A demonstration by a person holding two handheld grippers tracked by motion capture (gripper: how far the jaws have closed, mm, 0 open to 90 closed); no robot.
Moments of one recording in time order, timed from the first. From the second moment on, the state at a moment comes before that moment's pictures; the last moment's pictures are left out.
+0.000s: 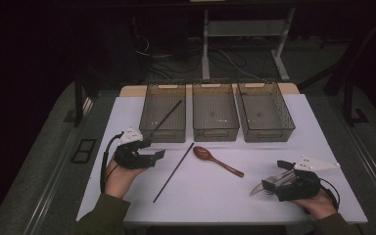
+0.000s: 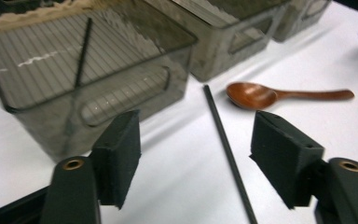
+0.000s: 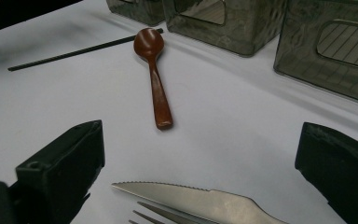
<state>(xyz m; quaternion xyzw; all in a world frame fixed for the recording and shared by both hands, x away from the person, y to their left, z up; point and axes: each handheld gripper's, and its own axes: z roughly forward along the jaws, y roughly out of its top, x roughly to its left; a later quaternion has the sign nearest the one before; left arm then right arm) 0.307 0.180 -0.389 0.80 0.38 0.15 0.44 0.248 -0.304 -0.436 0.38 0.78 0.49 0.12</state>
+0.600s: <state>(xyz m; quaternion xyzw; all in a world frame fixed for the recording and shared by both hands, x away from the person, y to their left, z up) 0.269 0.159 -0.418 0.83 0.36 0.13 0.42 0.248 -0.304 -0.436 0.38 0.78 0.49 0.12</state>
